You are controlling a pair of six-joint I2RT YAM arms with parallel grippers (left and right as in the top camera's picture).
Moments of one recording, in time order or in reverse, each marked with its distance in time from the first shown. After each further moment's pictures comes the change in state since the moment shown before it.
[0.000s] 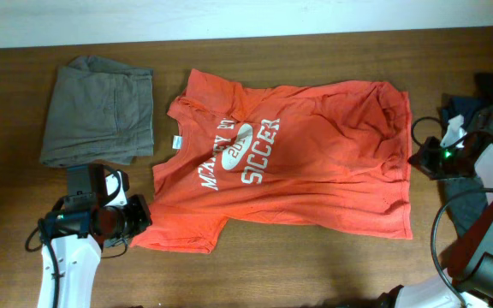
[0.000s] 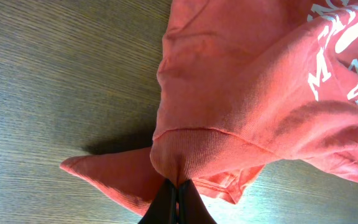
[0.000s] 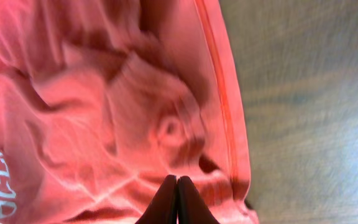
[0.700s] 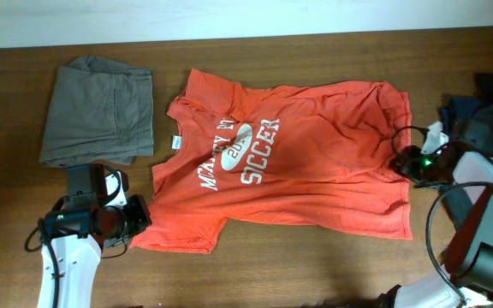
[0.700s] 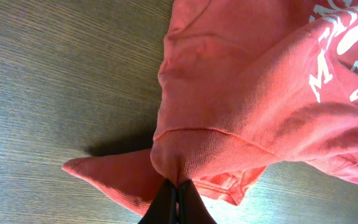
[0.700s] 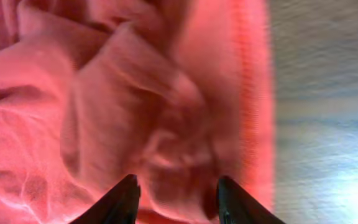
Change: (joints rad) left arm 0.000 0.000 0.000 0.001 -0.007 0.000; right arm 0.079 0.029 -0.150 0.216 0.065 -0.050
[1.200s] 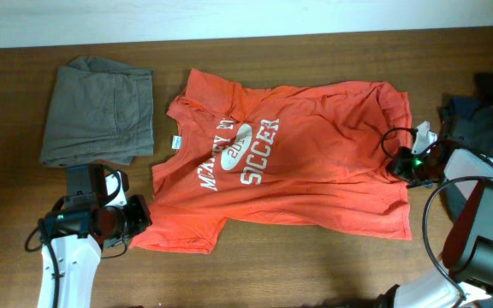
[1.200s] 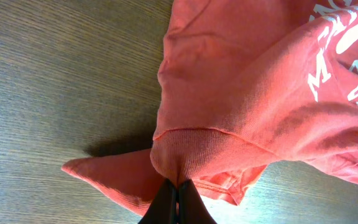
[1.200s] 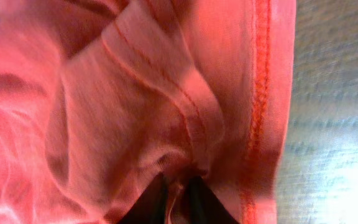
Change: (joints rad) left arm 0.000 0.000 0.000 -0.001 0.000 0.000; right arm 0.035 0.027 0.005 -0.021 0.033 -0.014
